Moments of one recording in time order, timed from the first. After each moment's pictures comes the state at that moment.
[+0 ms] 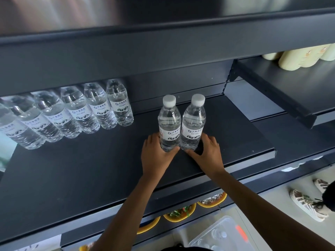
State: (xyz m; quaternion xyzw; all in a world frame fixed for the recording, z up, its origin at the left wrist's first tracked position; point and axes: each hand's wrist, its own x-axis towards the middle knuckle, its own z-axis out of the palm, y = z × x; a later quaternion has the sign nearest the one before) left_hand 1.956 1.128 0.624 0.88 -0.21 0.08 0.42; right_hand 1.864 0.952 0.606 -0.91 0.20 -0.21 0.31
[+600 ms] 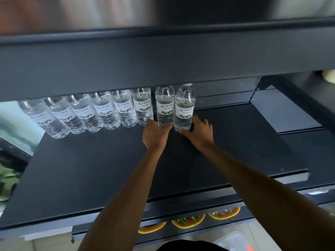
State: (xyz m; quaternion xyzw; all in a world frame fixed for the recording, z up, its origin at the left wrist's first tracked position) left_hand 2.060 1.127 0.633 0.88 0.05 0.02 0.47; right_hand 1.999 0.974 0.636 -0.92 0.18 -0.12 0.32
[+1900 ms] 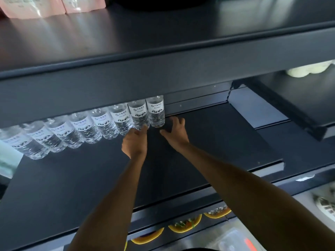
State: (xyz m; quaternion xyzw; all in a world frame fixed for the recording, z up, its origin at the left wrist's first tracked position) left_hand 2.064 1.118 0.631 0.91 0.08 0.07 0.40; right_hand 2.008 0.976 0.639 -0.86 0.22 -0.11 0.45
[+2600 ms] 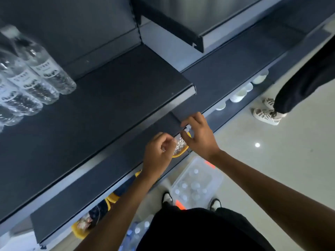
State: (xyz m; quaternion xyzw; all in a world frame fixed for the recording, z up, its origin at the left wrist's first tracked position) left_hand 1.742 1.025 0.587 0.77 -0.37 -0.19 0.49; right_hand 1.641 0.871 0.566 -0.88 0.25 -0.24 0.33
